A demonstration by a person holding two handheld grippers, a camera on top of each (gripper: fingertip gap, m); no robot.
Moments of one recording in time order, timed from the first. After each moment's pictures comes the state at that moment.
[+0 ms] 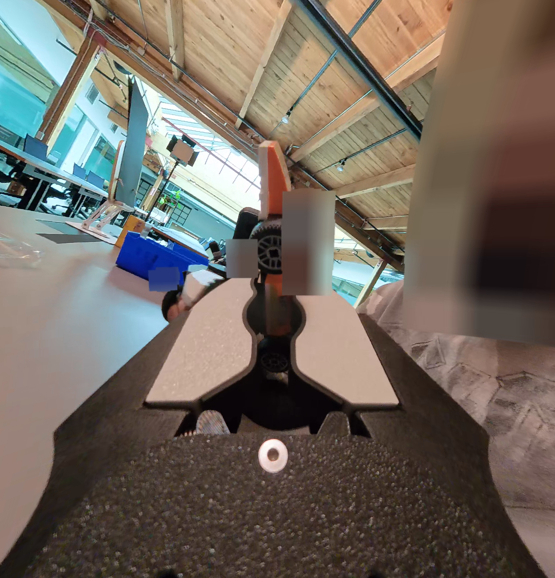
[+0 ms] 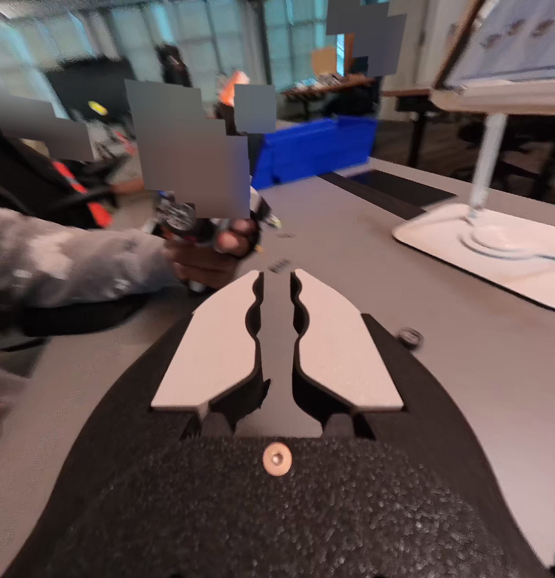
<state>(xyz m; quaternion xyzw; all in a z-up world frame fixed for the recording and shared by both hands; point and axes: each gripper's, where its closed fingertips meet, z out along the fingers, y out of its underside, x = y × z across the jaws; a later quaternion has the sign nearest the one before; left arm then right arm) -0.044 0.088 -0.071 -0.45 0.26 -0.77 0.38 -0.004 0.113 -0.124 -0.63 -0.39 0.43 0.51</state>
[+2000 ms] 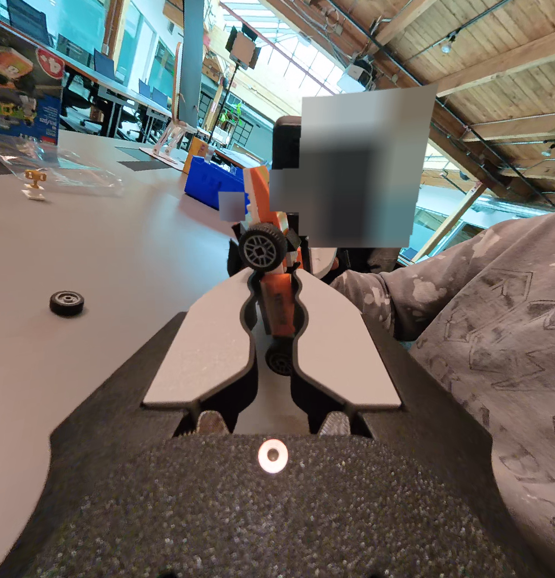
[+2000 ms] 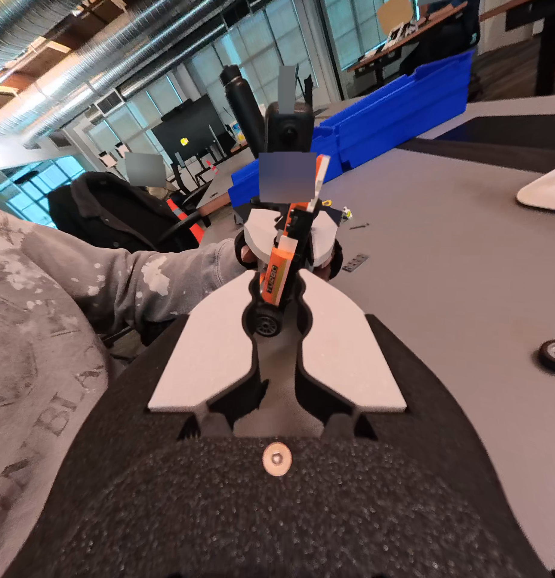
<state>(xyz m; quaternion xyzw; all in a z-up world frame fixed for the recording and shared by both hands) -0.033 0.101 -0.125 -0.57 0.34 -0.65 0.37 -0.035 0.091 -0.125 -0.63 -0.36 0.57 0.38</state>
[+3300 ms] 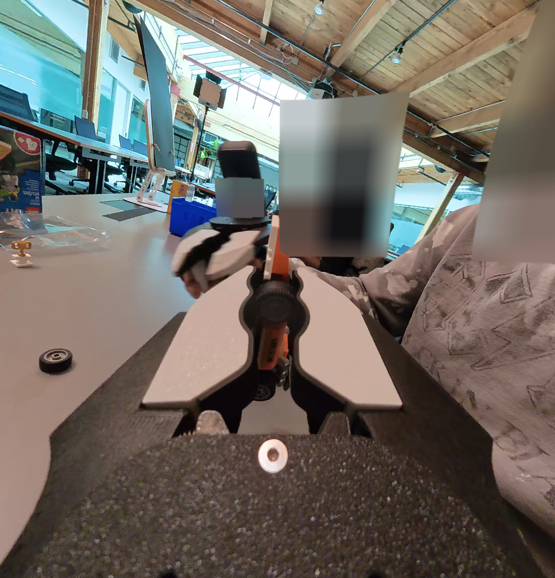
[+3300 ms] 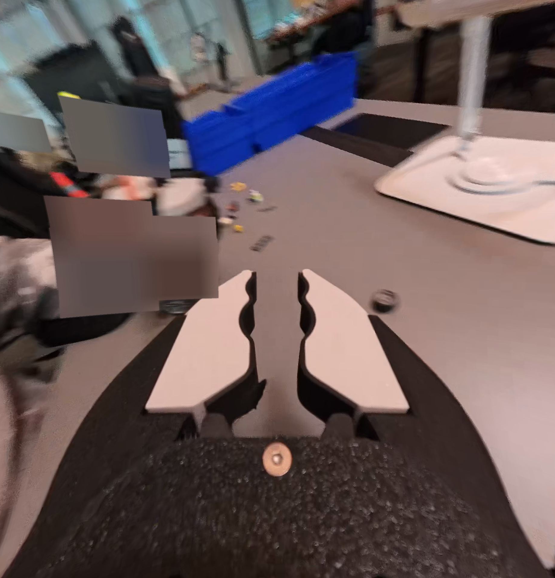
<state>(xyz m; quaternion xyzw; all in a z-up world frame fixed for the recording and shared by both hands) -0.042 0.085 -0.096 -0.50 0.37 -0.66 0.43 0.013 0.146 -0.140 -0.70 -0.36 0.45 0.43</state>
